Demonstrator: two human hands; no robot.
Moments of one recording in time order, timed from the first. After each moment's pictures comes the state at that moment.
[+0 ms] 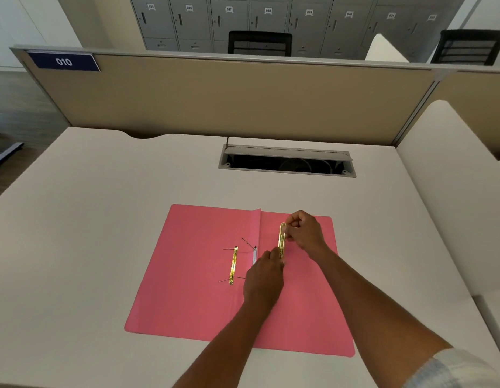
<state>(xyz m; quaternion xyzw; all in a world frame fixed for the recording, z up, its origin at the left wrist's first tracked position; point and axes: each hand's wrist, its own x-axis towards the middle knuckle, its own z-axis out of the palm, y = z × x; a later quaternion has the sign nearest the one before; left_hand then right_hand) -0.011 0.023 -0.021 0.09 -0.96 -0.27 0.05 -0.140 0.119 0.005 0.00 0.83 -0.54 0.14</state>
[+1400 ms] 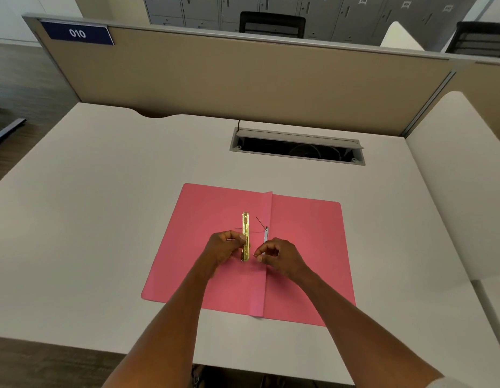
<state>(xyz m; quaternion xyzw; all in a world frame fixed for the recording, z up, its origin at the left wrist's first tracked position) 0.017 -0.107 -0.018 0.27 -0.67 -0.68 -0.10 -0.033 0.084 -0.025 -0.19 0.84 -0.44 0.25</state>
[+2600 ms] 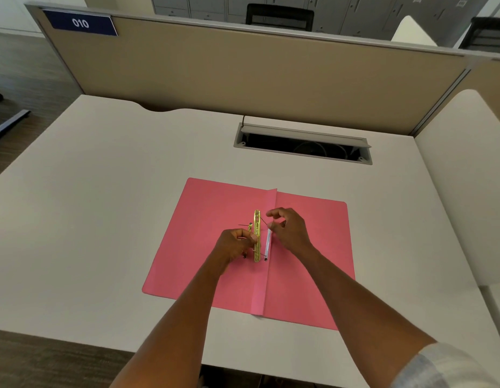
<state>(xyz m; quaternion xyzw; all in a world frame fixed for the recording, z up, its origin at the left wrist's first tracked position) 0.007 -0.091 -0.017 0.27 -0.68 -0.67 -0.10 -0.082 0.065 -0.013 -0.13 0.87 -0.46 0.13</state>
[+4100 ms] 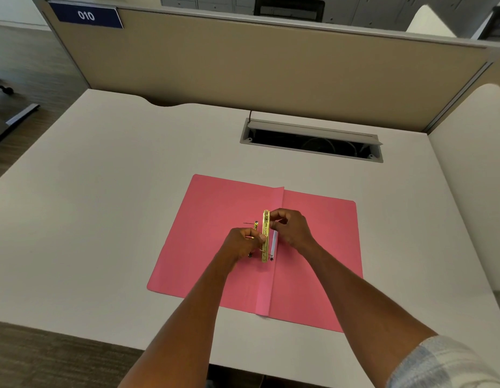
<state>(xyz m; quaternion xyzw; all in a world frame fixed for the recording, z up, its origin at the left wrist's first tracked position) 0.002 -0.086 -0.017 0.28 -0.69 -0.66 -0.13 -0.094 0.054 -0.024 -0.12 0.85 -0.47 0.19</state>
